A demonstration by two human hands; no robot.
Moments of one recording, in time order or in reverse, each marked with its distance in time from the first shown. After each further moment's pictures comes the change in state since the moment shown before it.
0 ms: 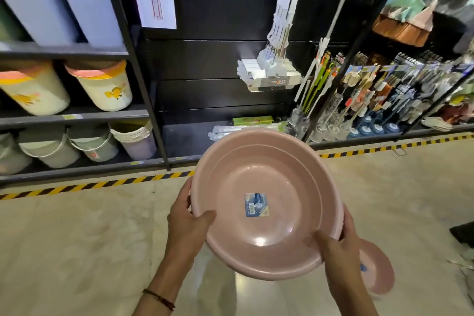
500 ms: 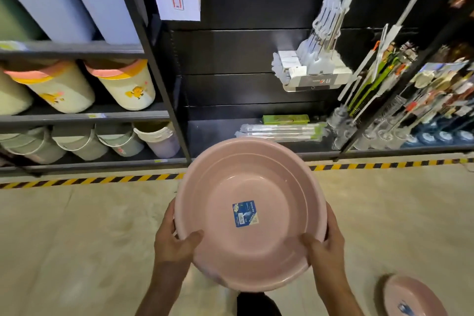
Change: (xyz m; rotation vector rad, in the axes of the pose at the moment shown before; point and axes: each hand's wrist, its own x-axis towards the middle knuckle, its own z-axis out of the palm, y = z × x) left_hand 0.140 -0.021 -0.009 -0.003 0.177 -0.083; right_hand 0.164 0.025 0.135 -0.060 -0.208 0.028
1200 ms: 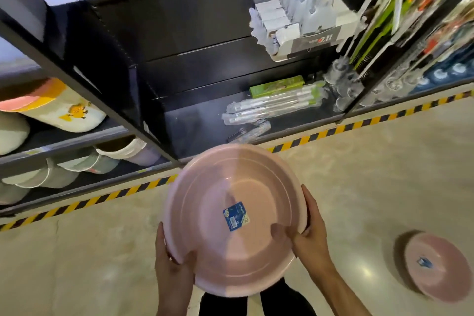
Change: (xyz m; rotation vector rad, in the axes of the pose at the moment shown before) left_hand 0.202 -0.029 0.065 0.209 0.038 -0.140; right_hand 0.194 0.064 0.096 -0.052 -0.002 0.199
